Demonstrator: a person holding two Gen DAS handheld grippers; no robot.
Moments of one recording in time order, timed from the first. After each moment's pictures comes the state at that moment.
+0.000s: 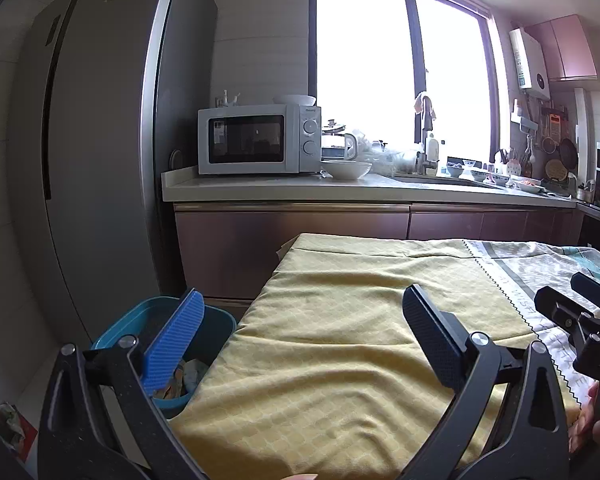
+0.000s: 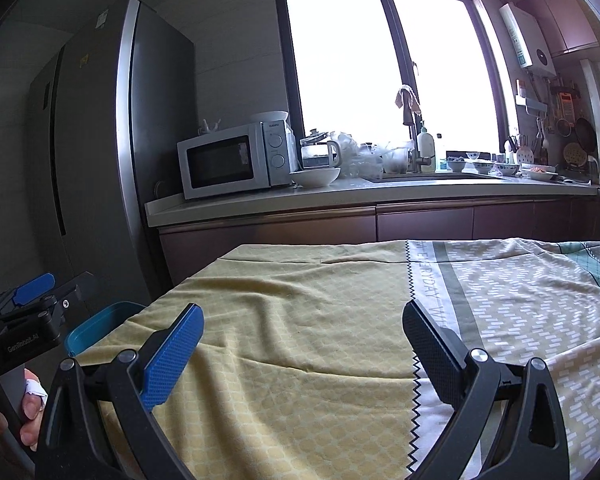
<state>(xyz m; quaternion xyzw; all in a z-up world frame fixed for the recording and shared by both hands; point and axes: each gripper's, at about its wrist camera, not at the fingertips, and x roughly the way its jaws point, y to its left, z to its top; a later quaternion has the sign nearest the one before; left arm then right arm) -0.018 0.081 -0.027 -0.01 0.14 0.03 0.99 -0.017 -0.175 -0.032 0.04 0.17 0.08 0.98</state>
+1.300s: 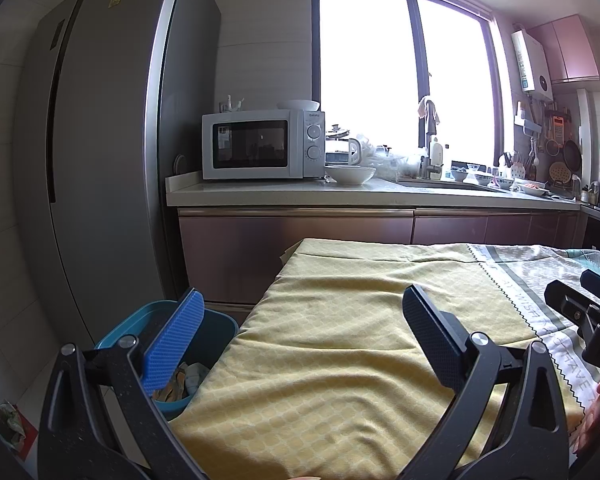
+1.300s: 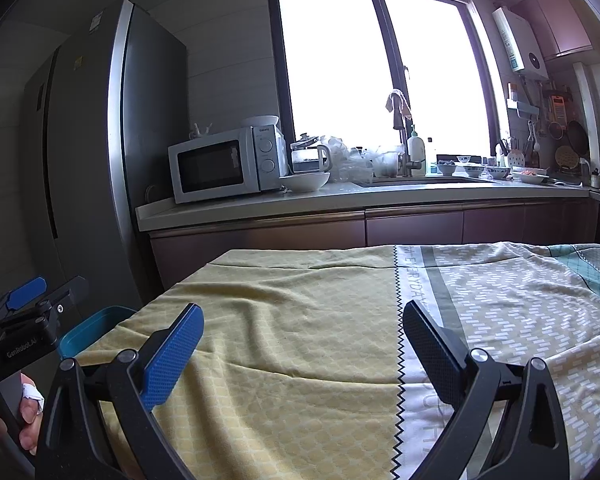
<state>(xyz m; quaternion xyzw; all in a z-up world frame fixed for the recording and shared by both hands) -0.019 0.083 -0.025 0.00 0.13 0.04 0.99 -0.017 -0.183 -0.027 0.04 0.17 0.07 0.98</state>
